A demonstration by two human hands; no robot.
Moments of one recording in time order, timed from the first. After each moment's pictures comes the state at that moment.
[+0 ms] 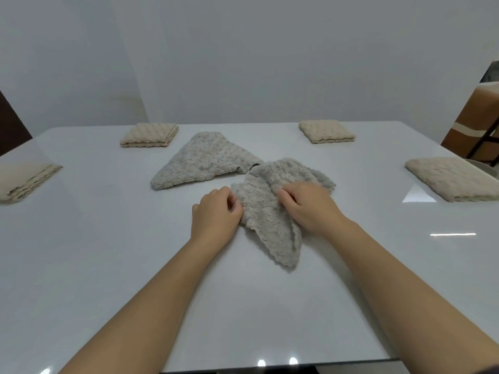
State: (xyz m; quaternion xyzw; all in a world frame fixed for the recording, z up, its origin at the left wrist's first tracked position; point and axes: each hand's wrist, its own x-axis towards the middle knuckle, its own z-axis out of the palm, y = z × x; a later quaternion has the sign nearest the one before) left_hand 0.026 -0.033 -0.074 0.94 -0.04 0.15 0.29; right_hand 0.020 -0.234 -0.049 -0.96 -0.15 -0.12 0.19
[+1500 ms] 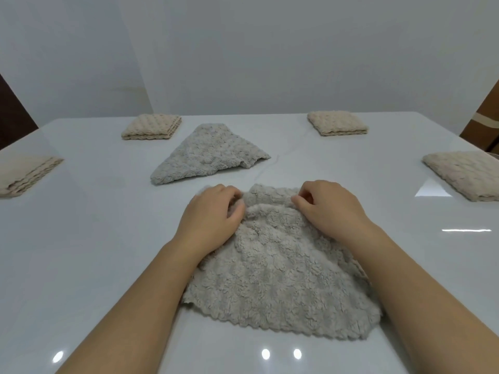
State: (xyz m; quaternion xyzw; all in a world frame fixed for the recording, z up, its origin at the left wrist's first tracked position) left_hand 0.014 -0.016 -0.061 0.96 -0.15 0.13 0.20; right_hand 0.012 -0.245 -0.045 -0.99 -0.05 -0.09 0.13
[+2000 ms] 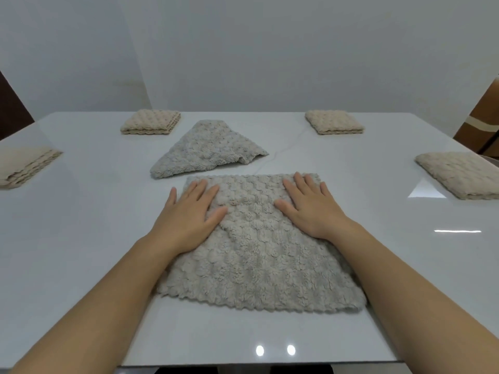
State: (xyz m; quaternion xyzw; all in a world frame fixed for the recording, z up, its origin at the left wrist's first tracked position) left_hand 0.014 0.026 -0.077 0.99 -0.12 -0.01 0.07; right_hand 0.026 -0.242 -0.076 -0.99 -0.09 0.04 0.07
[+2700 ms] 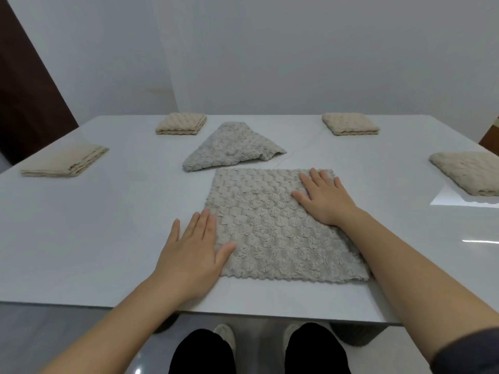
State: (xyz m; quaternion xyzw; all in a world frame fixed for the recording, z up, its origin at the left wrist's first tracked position) left_hand -0.107 0.034 -0.065 0.99 -0.05 -0.09 -0.01; right_hand 0.024 -0.241 -0.078 -0.99 -0.08 0.02 0.05
